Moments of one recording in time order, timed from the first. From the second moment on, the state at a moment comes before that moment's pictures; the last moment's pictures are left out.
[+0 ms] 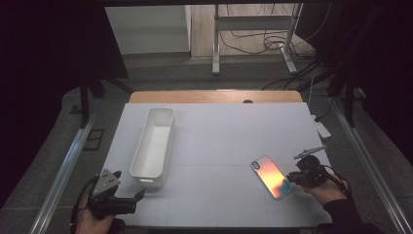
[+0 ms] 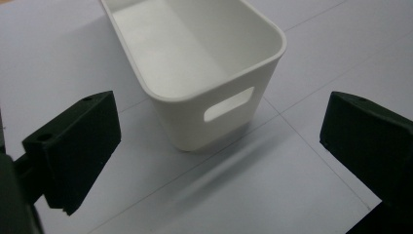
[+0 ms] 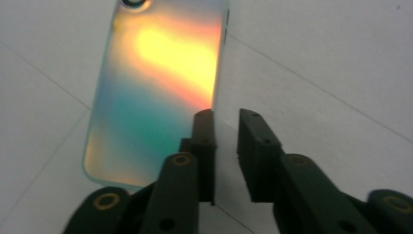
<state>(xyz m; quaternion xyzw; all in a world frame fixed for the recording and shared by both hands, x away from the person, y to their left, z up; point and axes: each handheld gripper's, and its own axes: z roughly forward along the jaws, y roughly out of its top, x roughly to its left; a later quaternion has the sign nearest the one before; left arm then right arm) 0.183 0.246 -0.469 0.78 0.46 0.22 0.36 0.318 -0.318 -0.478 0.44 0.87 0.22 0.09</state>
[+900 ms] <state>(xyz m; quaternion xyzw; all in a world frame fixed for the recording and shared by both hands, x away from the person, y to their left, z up) 0.183 0.245 -0.469 0.78 0.46 0.22 0.36 0.312 -0.294 -0.469 0.44 0.86 0.24 0.09</state>
